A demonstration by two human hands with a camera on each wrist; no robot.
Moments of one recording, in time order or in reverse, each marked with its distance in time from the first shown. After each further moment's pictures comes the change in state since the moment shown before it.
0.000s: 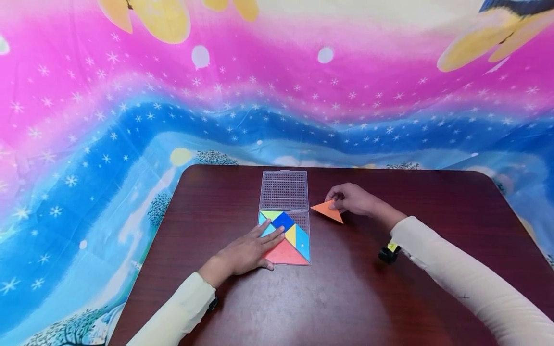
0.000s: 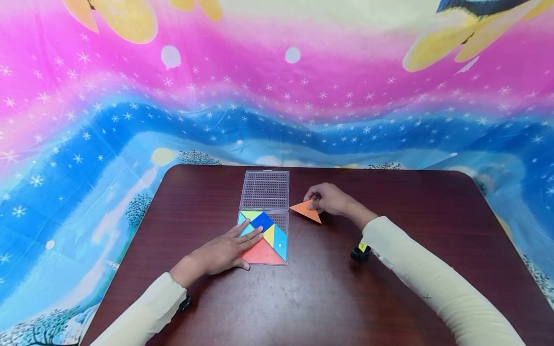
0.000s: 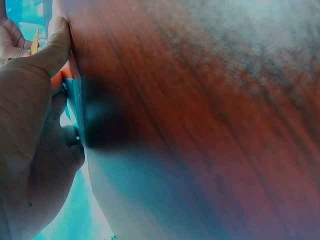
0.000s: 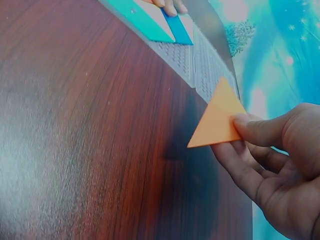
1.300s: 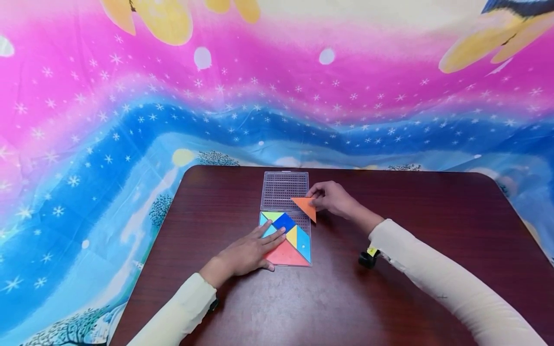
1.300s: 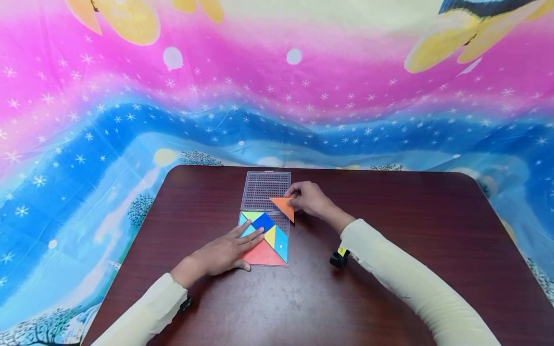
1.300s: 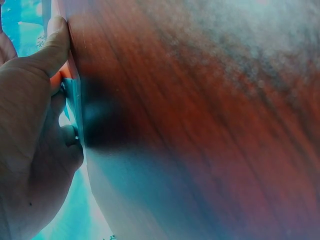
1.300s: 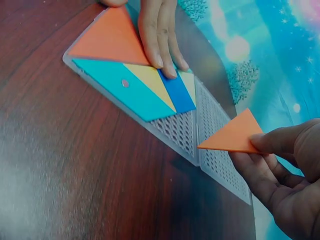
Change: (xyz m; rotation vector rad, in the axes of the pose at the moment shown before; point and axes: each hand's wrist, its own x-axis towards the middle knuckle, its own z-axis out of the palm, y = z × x) left_hand 0.001 0.000 0.000 0.023 0.010 0.017; right_hand 0.020 -0.045 0.038 0.176 0.151 -0.023
